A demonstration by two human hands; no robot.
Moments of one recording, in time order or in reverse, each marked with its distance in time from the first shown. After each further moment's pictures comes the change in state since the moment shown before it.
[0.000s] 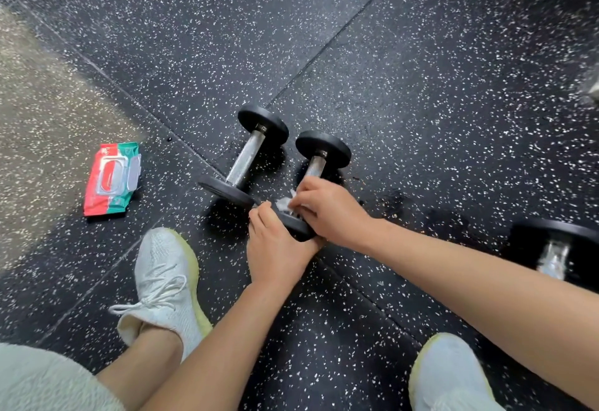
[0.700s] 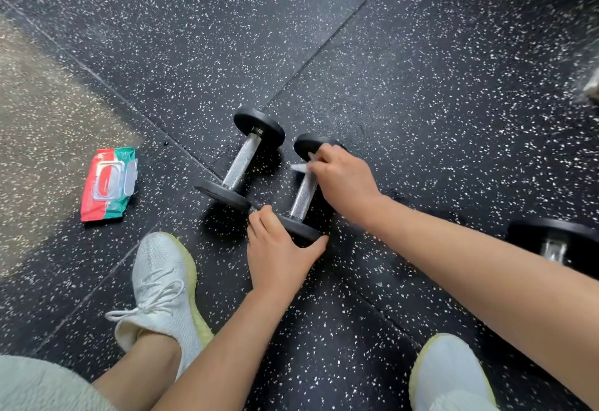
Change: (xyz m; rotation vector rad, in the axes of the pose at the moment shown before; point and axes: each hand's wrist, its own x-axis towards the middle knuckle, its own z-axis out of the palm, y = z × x) left_hand -0.007 0.002 0.005 0.076 0.055 0.060; right_hand 0.023 0.030 -0.022 -0.434 0.096 0.086
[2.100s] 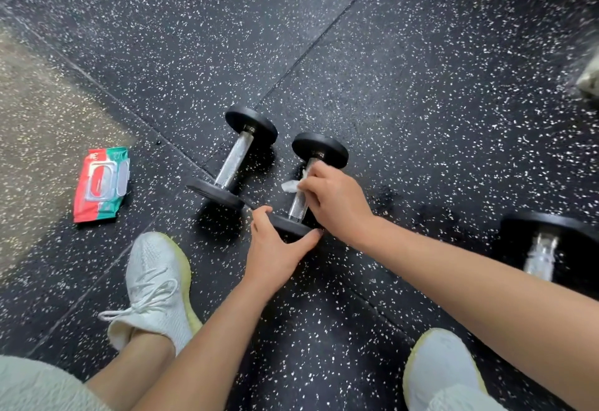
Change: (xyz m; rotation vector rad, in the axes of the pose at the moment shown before) left_hand 0.008 -0.005 -0.011 -0.438 -0.363 -0.196; right_hand -0.031 -0.018 0.002 0.271 0.072 0.043
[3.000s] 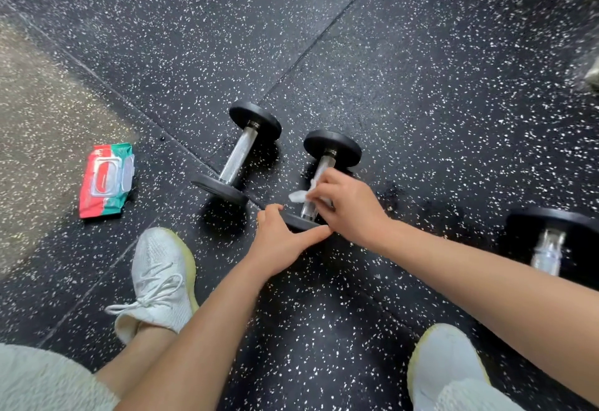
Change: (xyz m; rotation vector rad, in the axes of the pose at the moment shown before) left_hand 0.006 0.017 -0.016 0.105 -0.195 -0.058; right_hand -0.021 0.009 -0.010 0.134 -0.076 -0.004
